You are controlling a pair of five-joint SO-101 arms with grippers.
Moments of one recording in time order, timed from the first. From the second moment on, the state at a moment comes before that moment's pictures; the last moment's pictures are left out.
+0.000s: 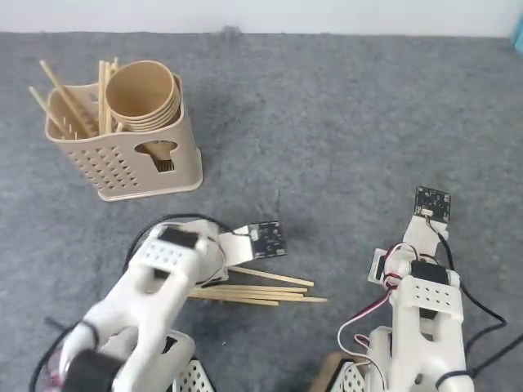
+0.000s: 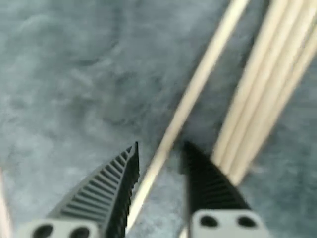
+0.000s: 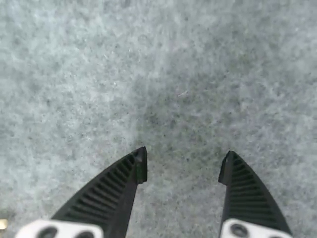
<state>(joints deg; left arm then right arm) 10.5 -23.9 67.0 52.2 -57.0 8.6 -46.2 78.2 48.5 -4.1</state>
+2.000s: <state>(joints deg) -25.4 -33.0 32.0 15.1 10.6 8.6 -46.2 78.2 48.5 -4.1</state>
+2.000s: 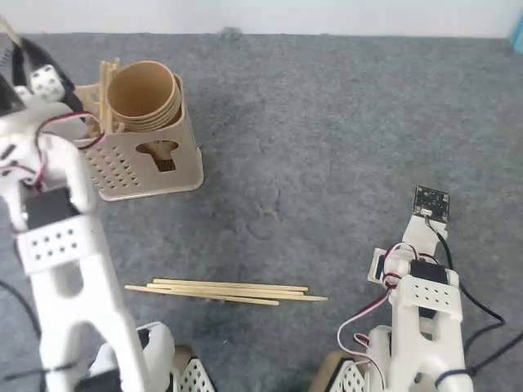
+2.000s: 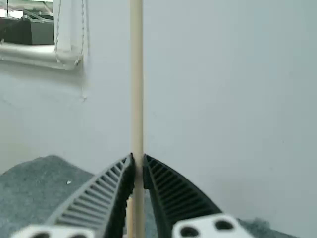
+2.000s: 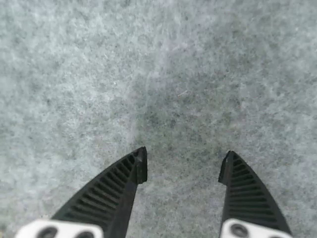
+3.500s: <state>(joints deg) -17.6 -54.6 17.6 72.9 -2.9 8.6 -46.2 78.2 48.5 -4.1</state>
